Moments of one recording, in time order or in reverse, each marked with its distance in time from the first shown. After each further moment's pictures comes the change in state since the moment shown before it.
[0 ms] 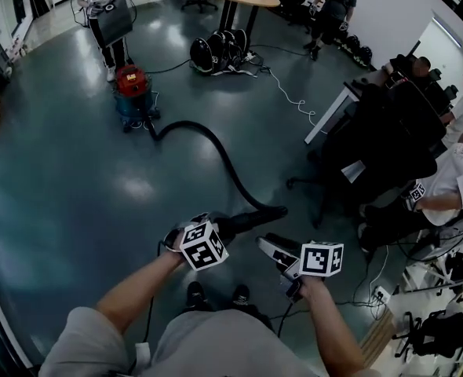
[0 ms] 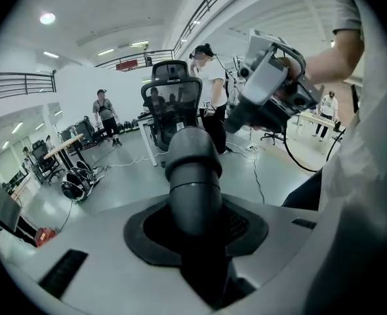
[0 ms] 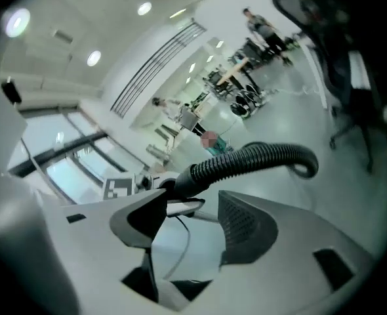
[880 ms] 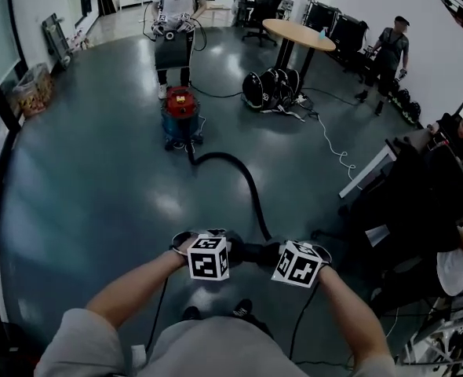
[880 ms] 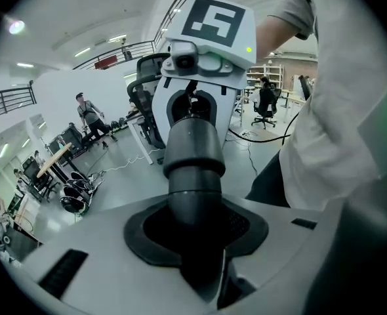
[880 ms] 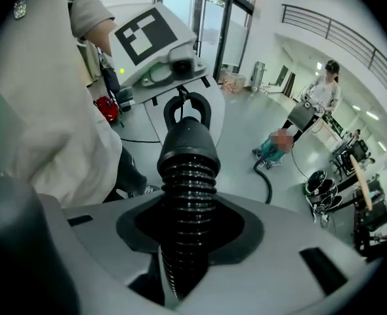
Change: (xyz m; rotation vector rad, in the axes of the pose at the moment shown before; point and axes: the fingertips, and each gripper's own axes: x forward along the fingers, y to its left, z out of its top) left arm 0.013 0.049 0.038 0.136 0.098 -0.063; right arm 0.065 -0.044 0.050 -1.451 0.775 0.125
